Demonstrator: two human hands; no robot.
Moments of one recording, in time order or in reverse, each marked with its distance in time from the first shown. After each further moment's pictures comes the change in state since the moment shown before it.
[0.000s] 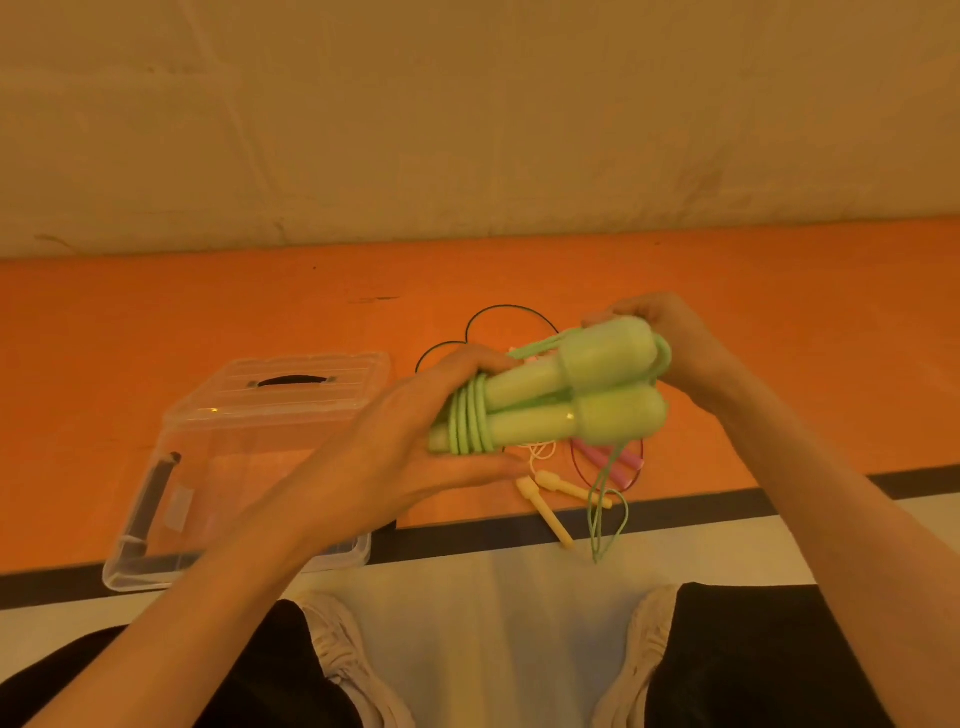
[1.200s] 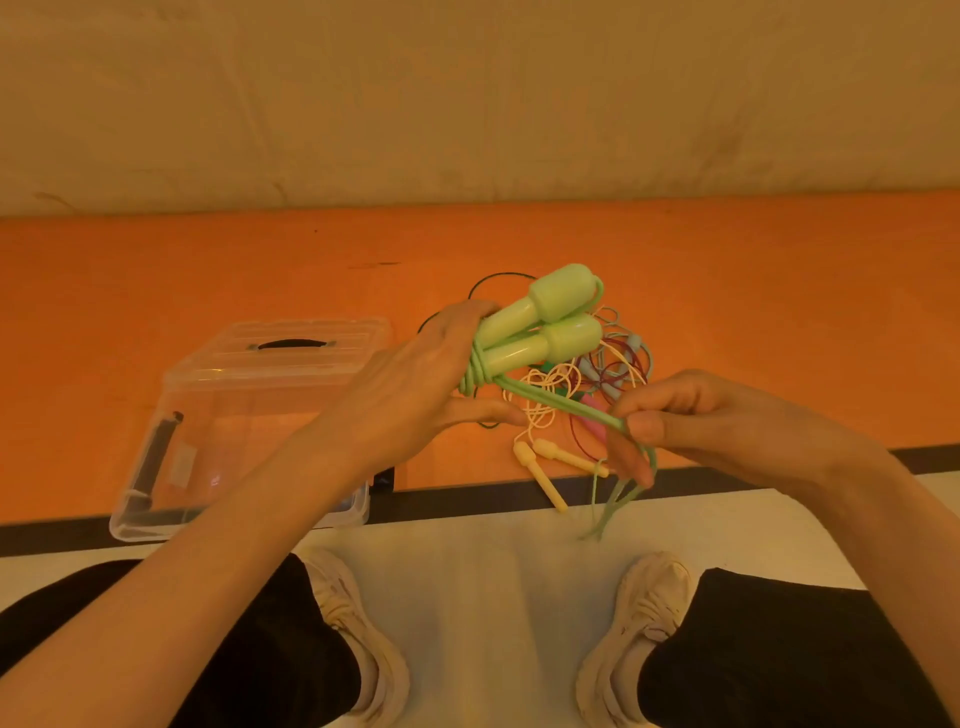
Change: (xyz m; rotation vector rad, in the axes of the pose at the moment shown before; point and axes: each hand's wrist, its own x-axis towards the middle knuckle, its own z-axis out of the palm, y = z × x) left_hand 0.023 -0.037 0.021 0.542 0.019 -0.140; right_hand -0.086 0.003 -0.018 0.315 -0.760 -0.052
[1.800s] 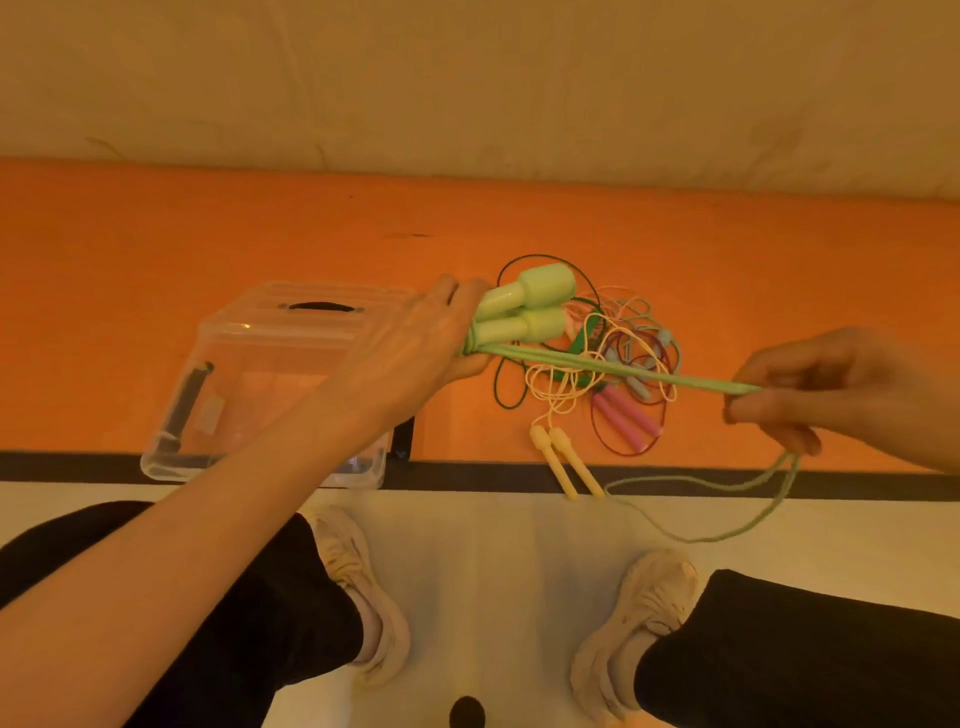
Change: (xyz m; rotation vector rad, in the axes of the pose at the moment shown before) left_hand -0.007 -0.024 0.003 0.493 0.100 -0.029; right_hand -0.033 -0.022 -0.027 -0.326 0.313 0.106
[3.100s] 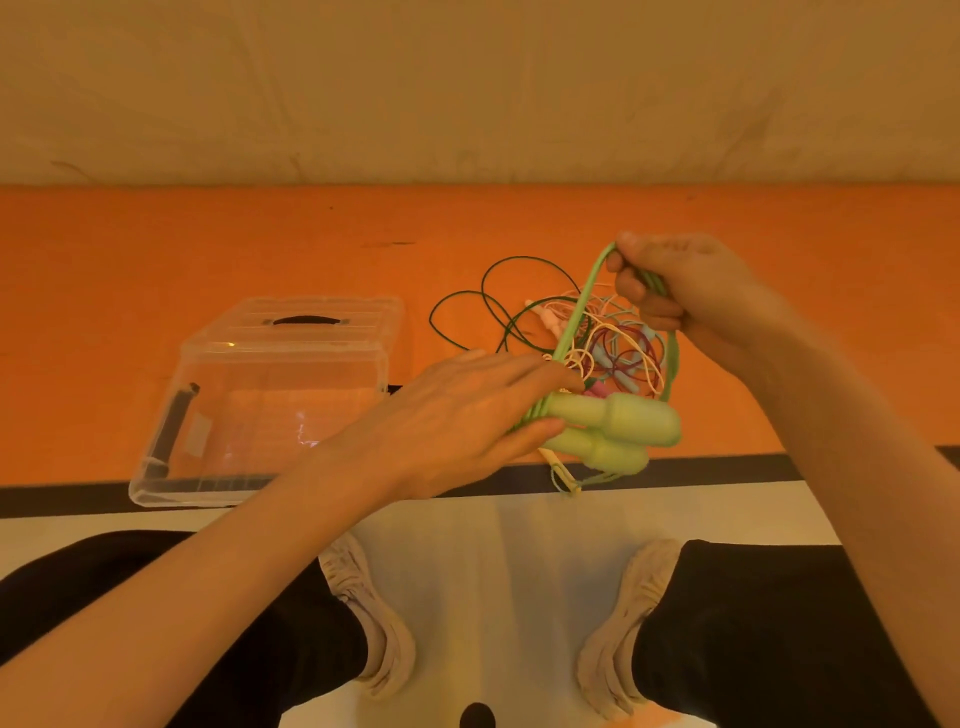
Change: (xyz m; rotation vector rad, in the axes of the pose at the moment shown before) left_hand -0.016 0.039 -0.015 -0.367 -0.121 0.389; right_hand 0.099 -0.007 0.024 0.511 0.288 0.038
